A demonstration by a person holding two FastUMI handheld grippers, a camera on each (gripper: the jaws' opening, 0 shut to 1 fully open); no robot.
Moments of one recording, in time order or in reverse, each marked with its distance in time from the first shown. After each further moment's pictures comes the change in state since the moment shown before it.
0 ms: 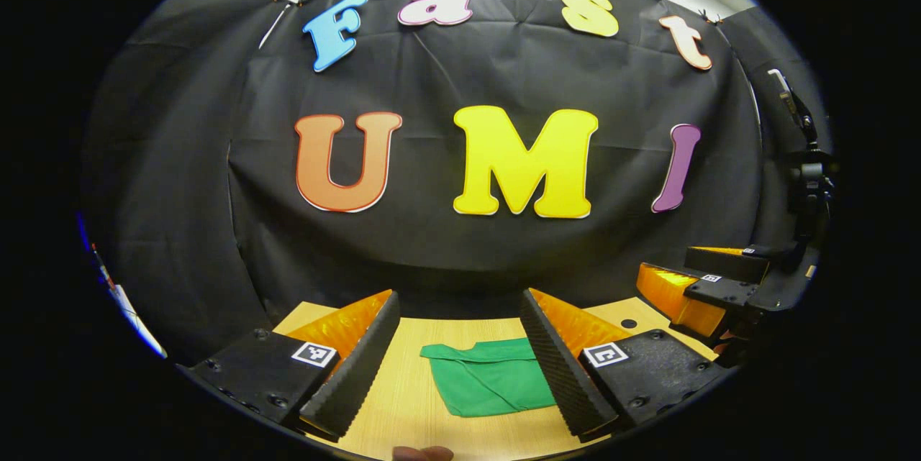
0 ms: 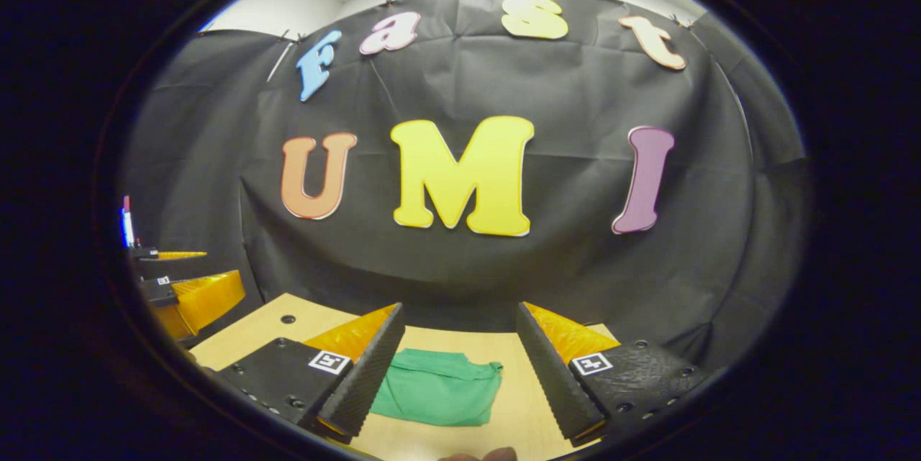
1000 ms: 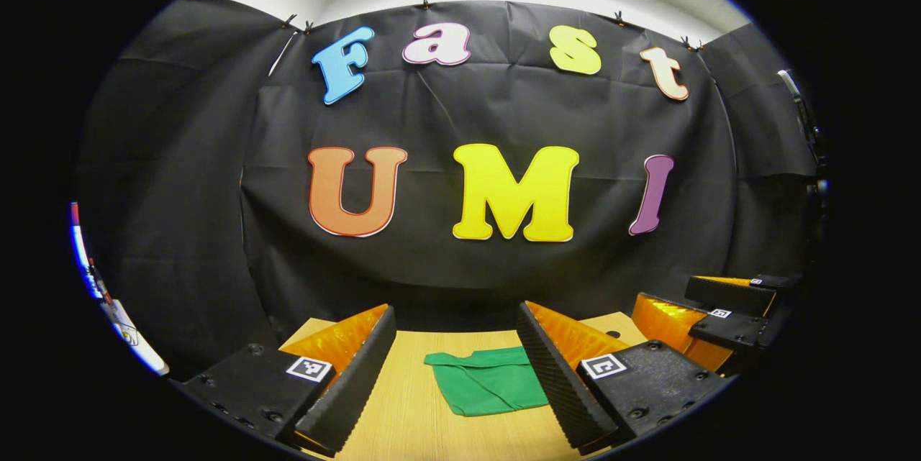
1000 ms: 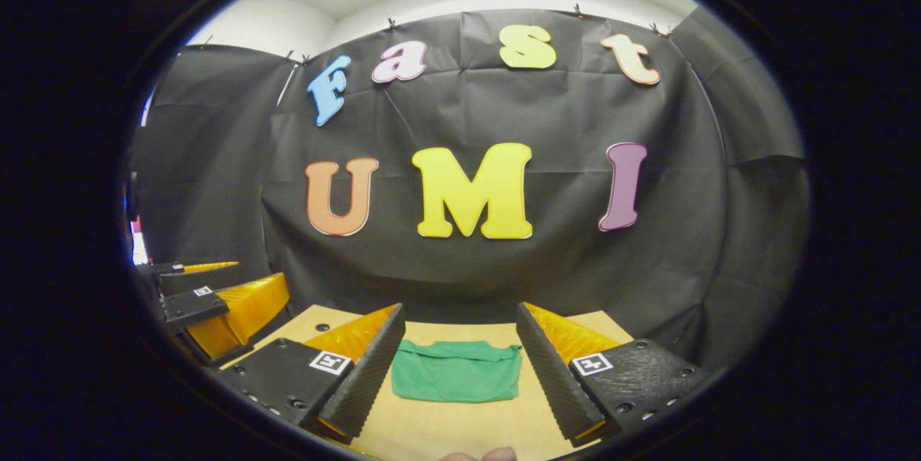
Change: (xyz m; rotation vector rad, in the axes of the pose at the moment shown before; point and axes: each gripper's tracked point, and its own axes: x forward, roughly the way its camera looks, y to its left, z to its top) left arm -0.069 0.016 0.015 -0.013 -0.034 -0.007; right arm -0.102 0.041 -0.001 0.069 -0.026 -0.019
